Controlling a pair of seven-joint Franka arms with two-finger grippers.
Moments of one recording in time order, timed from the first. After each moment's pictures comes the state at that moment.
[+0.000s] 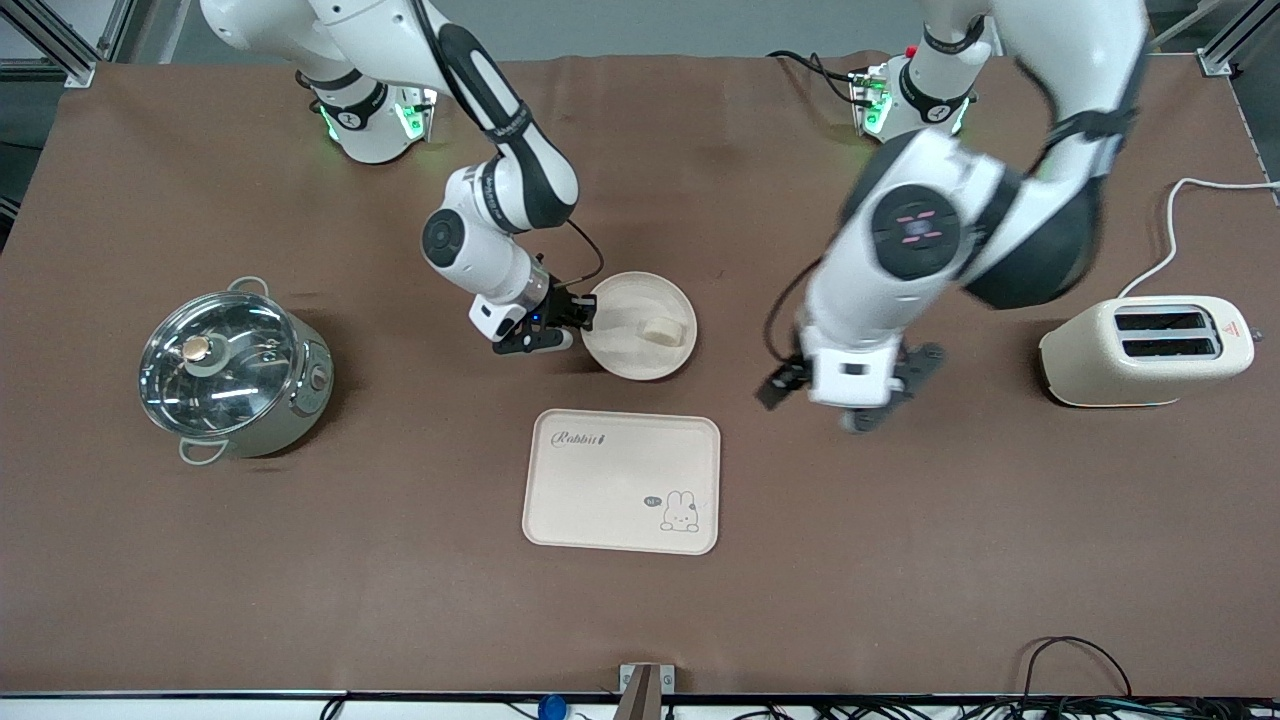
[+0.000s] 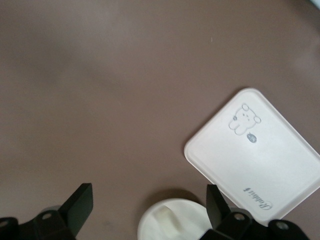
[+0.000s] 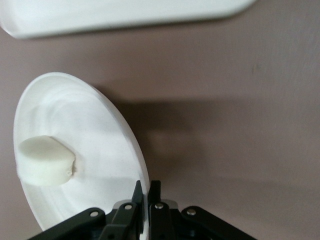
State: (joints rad) left arm -0.13 0.44 -0.42 -1.33 0.16 1.75 -1.17; right arm 0.77 0.41 -0.10 -2.11 0.90 2.61 -0.06
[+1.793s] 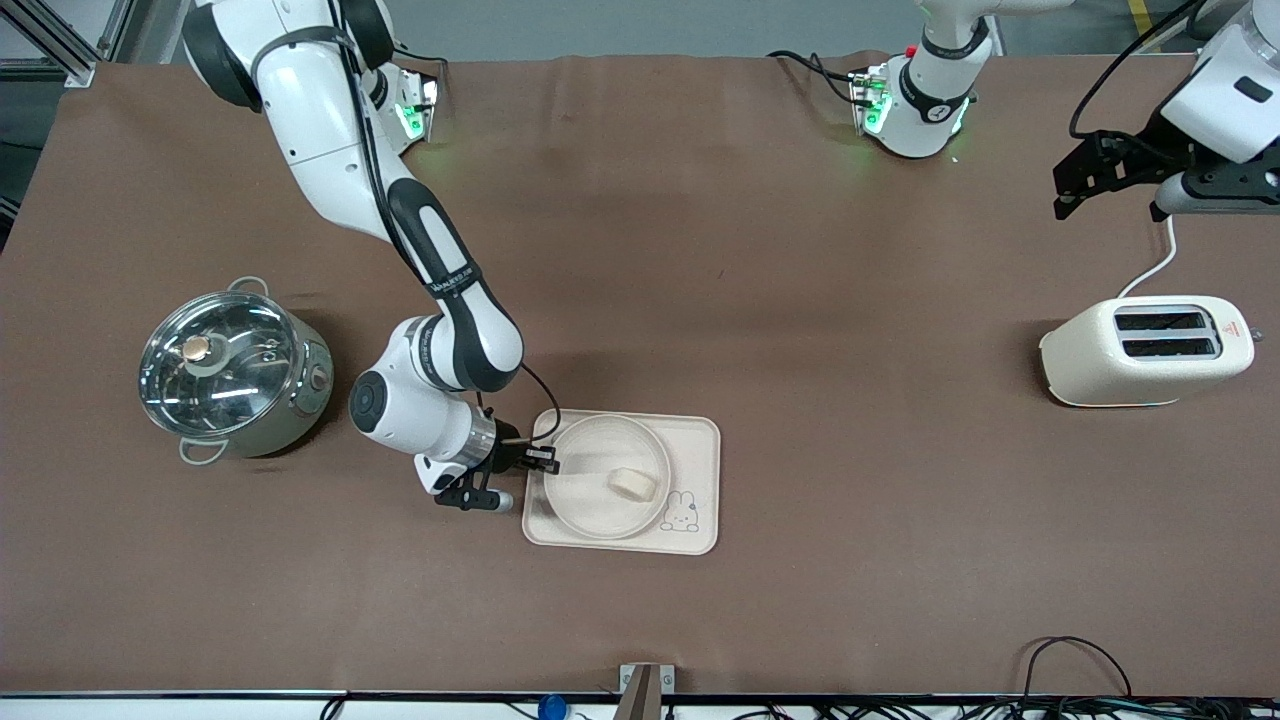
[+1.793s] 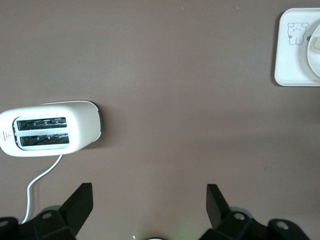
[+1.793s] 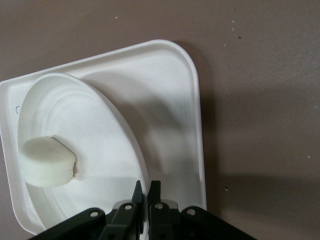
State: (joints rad) left arm -0.05 -0.14 -0.09 -1.66 0.01 1.53 -0.08; right arm 0.50 0.85 -0.10 -1.48 0.82 2.45 -0.02
